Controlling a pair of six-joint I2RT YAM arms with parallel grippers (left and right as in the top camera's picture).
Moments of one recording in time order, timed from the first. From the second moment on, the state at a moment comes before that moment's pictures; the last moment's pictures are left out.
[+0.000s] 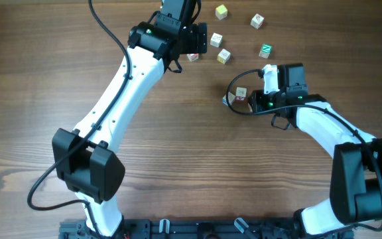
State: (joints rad) left arm -0.46 1.94 1.87 -0.83 -0.18 -0.37; right arm 0.13 1.70 0.88 -0.23 -0.24 0.03
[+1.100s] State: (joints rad) left arm -0.46 1.94 1.87 -0.83 -0.18 -0.37; right arm 0.13 1.75 0.94 -0.47 0.00 0.48
